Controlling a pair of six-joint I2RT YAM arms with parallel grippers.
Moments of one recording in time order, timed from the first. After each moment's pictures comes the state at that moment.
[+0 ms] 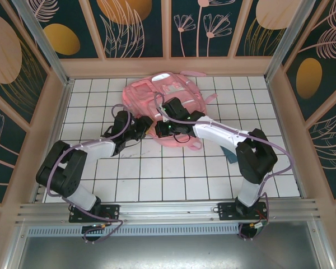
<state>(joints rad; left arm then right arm) -0.44 1.59 0.71 0.37 0.28 -1.32 0.79 1.77 1.32 -0.42 -0.24 0.47</state>
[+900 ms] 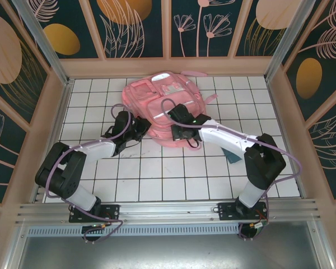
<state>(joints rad) -0.46 1.57 0.71 0.32 0.20 -1.26 0.75 1.67 1.23 -0.62 0.24 0.47</state>
